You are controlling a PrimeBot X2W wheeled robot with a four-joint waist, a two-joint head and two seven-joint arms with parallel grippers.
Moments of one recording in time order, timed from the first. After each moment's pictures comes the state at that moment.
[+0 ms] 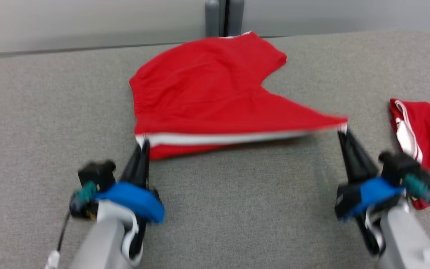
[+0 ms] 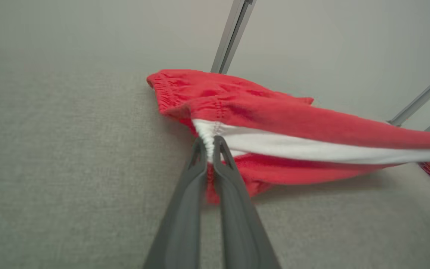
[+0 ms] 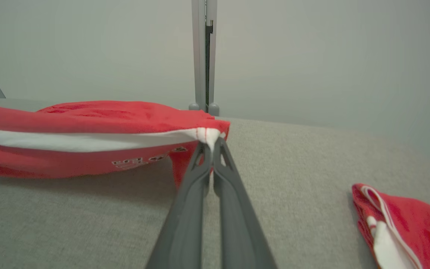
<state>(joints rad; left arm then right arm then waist) -0.47 0.08 -0.28 0.68 -0.46 -0.13 -0.26 -0.42 -0.16 0.10 0.45 0.15 0.13 -0.26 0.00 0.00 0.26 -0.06</state>
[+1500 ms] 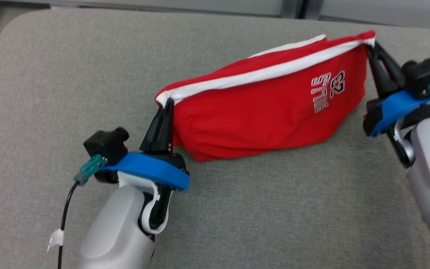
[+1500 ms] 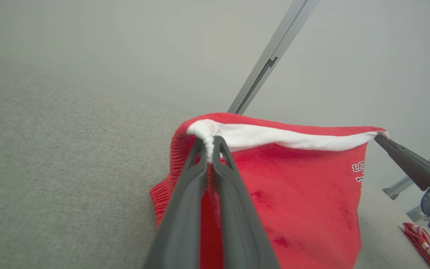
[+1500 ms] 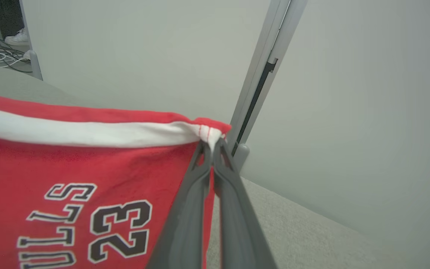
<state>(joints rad) -0.46 0.05 -0.38 0.45 -0.66 -0.10 -0.26 -0.76 -0.30 0.20 0.65 0.06 0.13 -0.26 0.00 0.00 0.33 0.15</state>
